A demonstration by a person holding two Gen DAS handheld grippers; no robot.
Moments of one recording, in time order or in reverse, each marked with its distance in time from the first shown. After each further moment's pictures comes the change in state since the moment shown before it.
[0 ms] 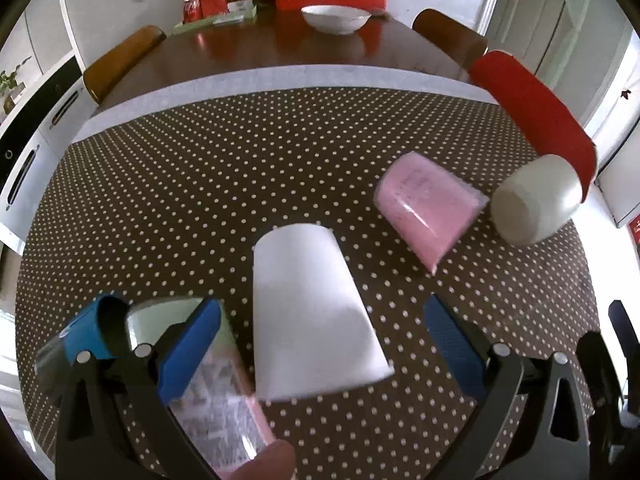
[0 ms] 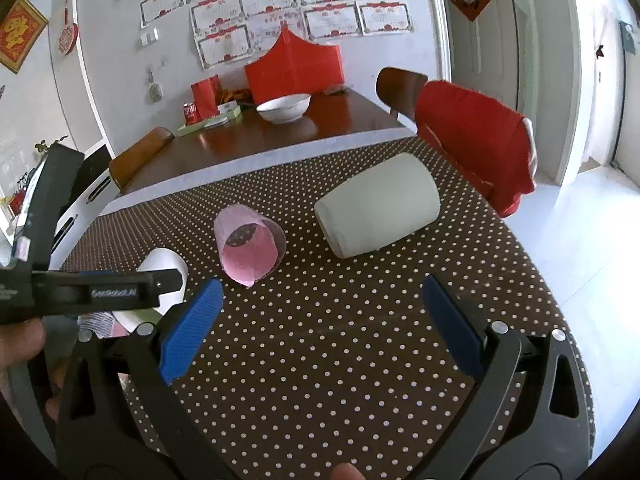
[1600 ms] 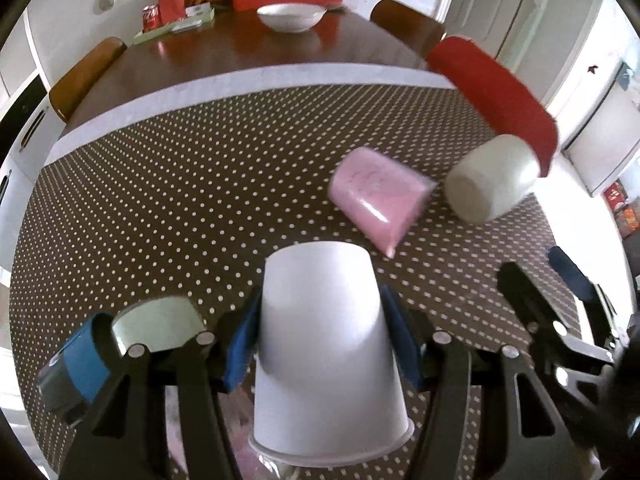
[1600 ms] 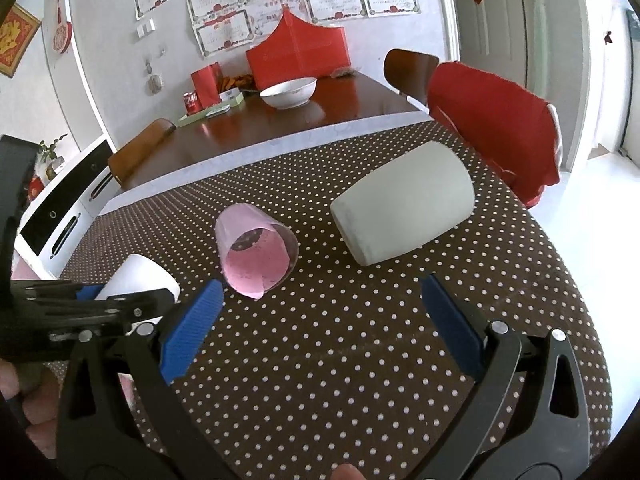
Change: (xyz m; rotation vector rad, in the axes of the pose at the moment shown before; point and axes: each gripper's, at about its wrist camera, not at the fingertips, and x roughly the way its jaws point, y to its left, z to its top) left arm -0.023 -0.008 -0.003 0.106 0.009 -0.123; right arm 0.021 0.011 0.014 0.019 0.037 0.018
